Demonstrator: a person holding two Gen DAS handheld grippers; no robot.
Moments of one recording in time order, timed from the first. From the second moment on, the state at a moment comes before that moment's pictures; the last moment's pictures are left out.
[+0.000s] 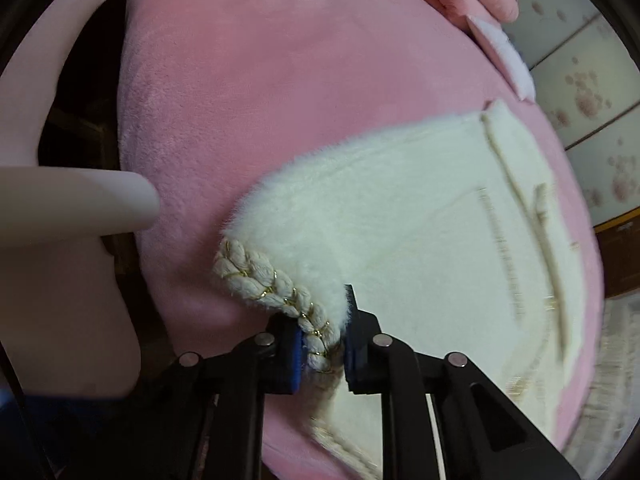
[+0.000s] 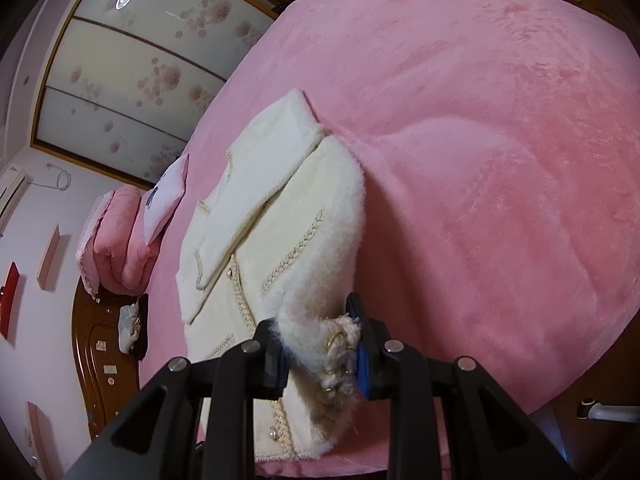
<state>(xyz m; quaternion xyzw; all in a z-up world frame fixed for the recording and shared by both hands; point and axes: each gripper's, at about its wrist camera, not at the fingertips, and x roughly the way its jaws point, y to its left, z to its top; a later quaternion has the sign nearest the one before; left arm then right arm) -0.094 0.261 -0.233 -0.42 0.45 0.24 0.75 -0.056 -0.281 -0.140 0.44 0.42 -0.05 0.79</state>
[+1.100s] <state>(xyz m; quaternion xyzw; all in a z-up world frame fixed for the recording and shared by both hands) 0.245 0.262 -0.019 -0.37 0.35 0.02 0.86 0.172 -0.311 -0.026 0.44 0.25 -0.08 0.86</state>
